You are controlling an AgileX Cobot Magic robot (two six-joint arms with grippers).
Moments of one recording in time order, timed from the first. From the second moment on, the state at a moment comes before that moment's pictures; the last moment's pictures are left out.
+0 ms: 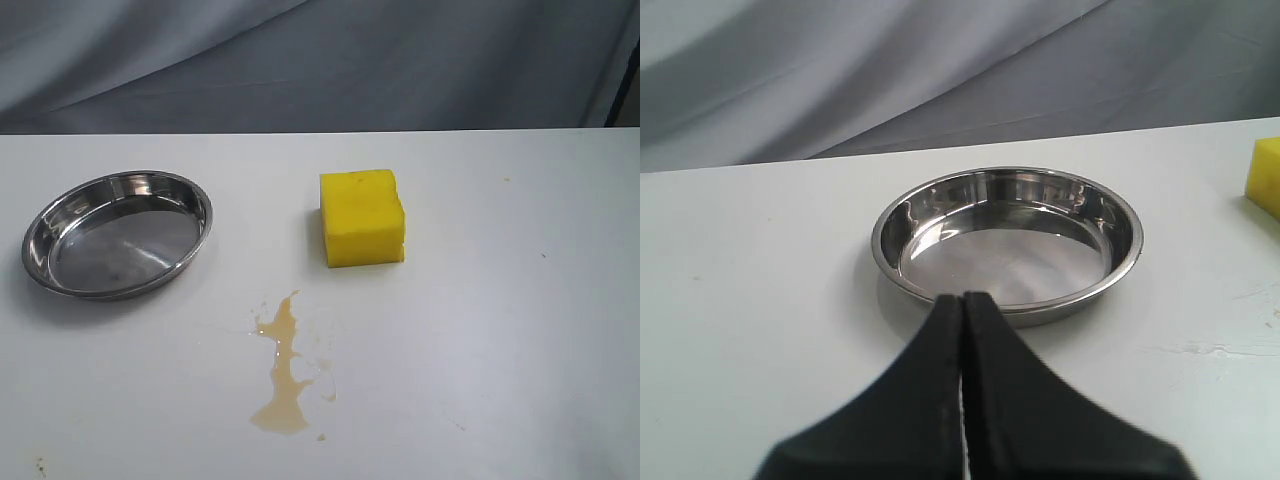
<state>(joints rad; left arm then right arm) -0.05 0.05 0.00 -0.01 0.27 0.07 0.00 0.00 0.00 -0.10 0.34 0.02</state>
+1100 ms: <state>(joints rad) -0.05 0.05 0.00 -0.01 0.27 0.07 0.00 0.00 0.00 -0.08 -0.08 0.01</state>
